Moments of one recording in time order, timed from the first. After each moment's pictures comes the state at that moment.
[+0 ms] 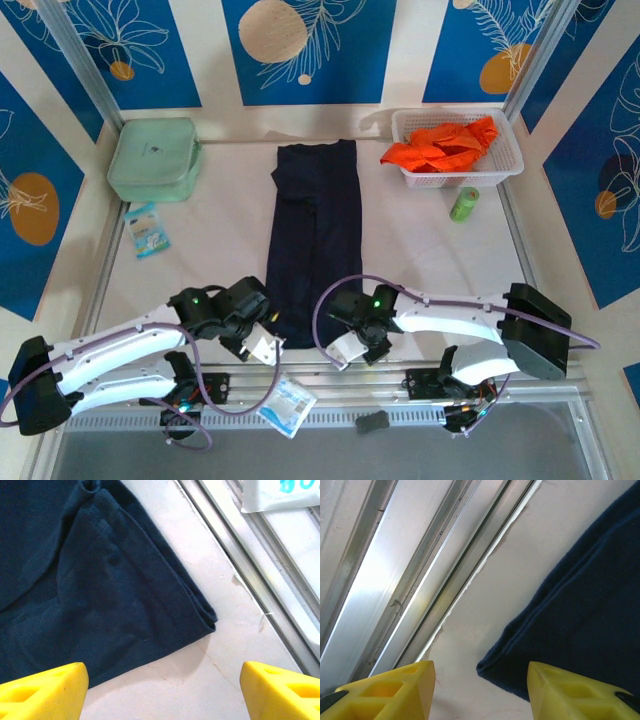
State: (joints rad) left arm -1.01 0.96 0.66 -0.89 0.05 1.21; right arm 1.15 1.36 0.74 -0.88 -0.05 -1.01
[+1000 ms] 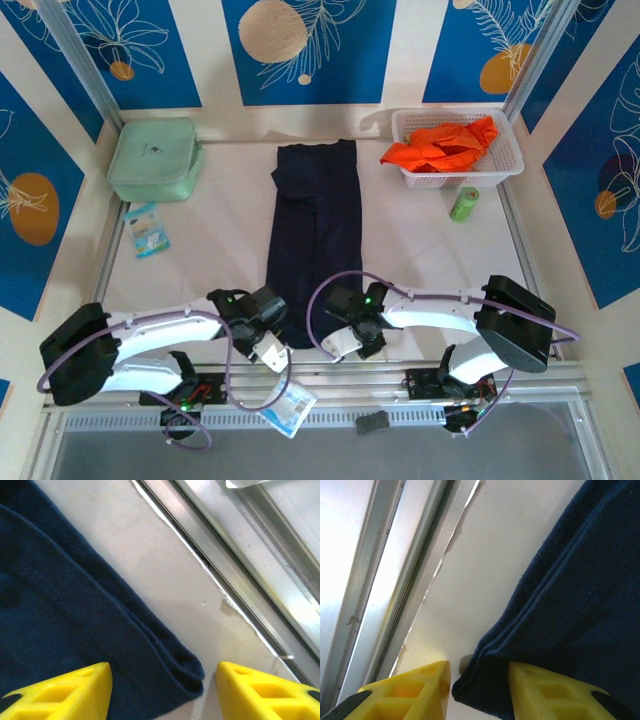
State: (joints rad) left arm -1.01 1.25 0.57 -0.68 0.07 1.29; right arm 1.11 1.45 0.74 -0.80 -0.03 -0.94
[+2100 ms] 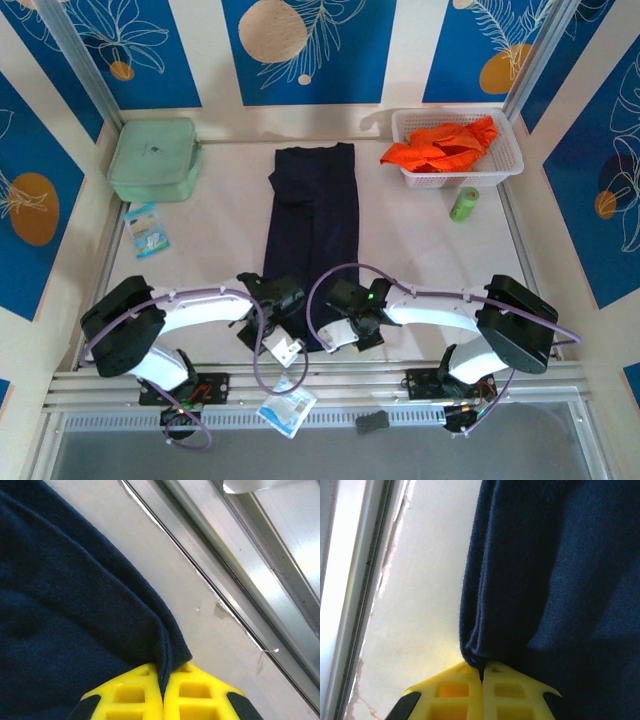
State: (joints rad) left arm -0.98 1.48 0.75 -0.85 0.10 1.30; right arm 1.06 1.44 0.73 -0.73 -0.03 -0.90
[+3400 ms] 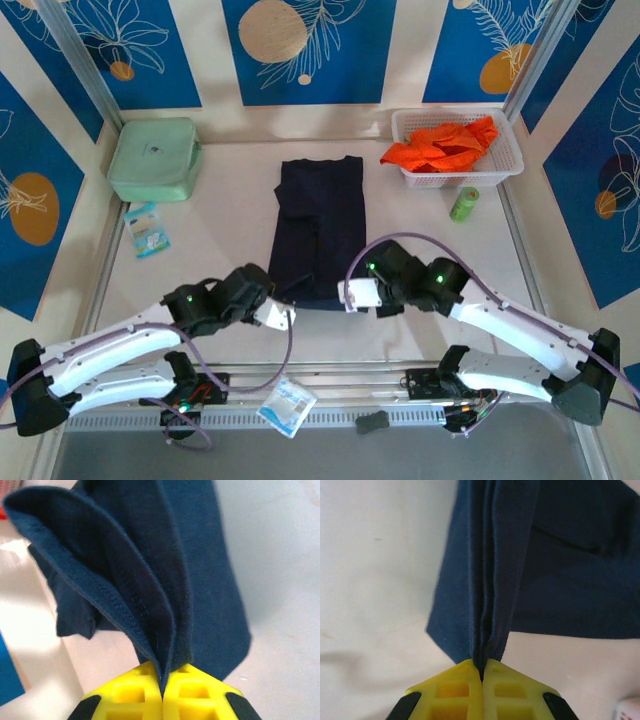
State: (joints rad) left arm -0.97 0.97 0.75 -0.64 -0.27 1.14; right arm 0.86 1.05 0.95 -0.94 0.07 -0.92
